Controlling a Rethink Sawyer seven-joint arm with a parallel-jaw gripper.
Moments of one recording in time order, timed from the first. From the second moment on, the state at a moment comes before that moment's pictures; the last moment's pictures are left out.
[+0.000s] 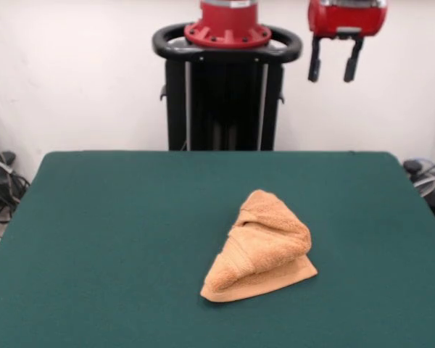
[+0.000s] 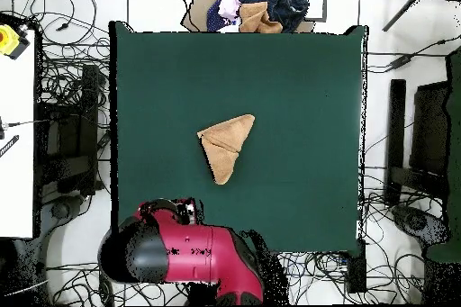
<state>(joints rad) -0.01 -1.13 -0.02 2.15 -0.01 0.48 1.57</state>
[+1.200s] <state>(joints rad) -0.08 -1.03 -0.05 2.05 -0.01 0.47 1.57</state>
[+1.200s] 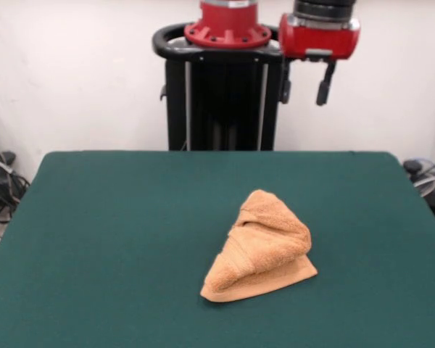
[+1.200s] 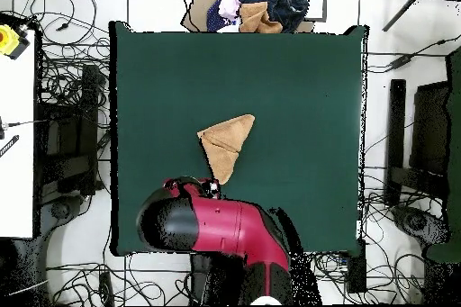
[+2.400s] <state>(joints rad) -0.08 -0.92 -0.08 2.05 -0.01 0.23 1.57</state>
